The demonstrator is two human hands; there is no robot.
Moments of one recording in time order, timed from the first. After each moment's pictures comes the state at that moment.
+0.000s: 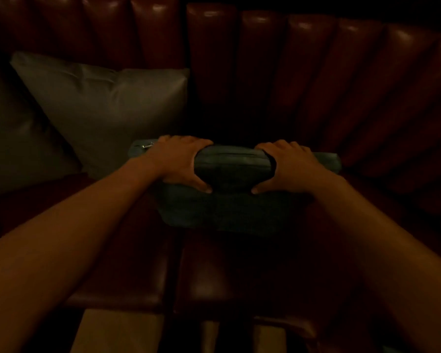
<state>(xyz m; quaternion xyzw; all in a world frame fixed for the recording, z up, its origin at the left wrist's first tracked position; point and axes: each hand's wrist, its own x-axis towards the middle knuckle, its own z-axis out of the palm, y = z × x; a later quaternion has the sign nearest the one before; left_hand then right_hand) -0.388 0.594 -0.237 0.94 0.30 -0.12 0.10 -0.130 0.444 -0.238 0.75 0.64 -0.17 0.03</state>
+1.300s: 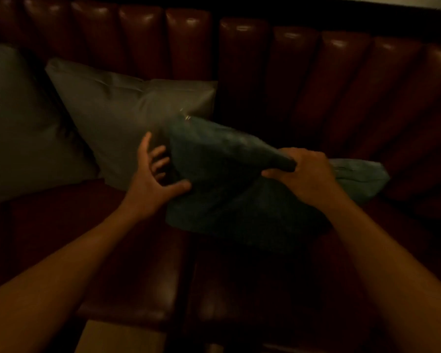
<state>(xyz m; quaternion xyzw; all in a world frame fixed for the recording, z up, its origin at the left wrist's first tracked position) -0.483 0.583 -0.292 0.69 0.41 0.33 0.50 -0.171 0.464 -0.234 0.74 0.62 -0.12 -0.23</state>
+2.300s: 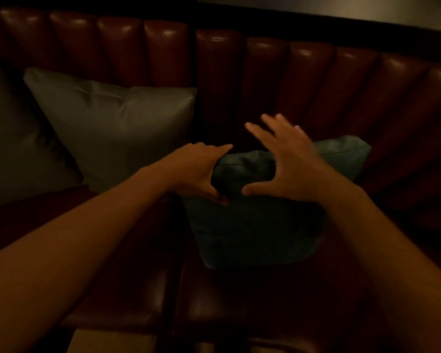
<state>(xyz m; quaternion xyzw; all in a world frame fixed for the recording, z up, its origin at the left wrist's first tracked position) -0.373 0.583 -0.213 0.96 0.24 -0.03 0.14 -0.161 0.446 -0.182 0.71 0.70 -0.06 -0.08</state>
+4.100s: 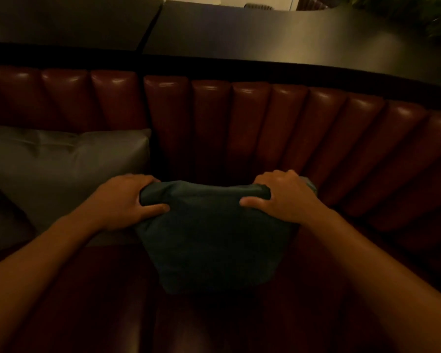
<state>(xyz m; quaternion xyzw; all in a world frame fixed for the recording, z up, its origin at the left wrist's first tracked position) -0.404 0.616 -0.210 0.94 0.29 0.08 0.13 -0.086 0.421 -0.203 0.75 0.65 -0.01 -0.07</state>
